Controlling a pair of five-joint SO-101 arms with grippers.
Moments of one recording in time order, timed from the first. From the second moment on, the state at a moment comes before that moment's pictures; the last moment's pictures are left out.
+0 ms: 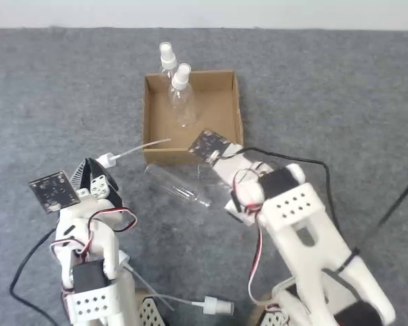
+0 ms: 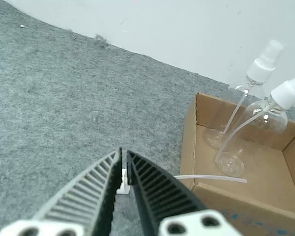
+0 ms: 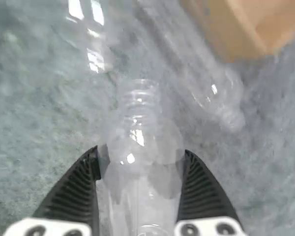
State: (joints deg) left arm -17.9 -103.5 97.3 40.0 17.2; right arm -31.6 -31.3 41.5 70.3 27.4
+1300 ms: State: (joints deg) left arm -17.8 -103.5 73.5 65.2 31.6; right arm -39.6 -47.6 55.6 53.2 4.6
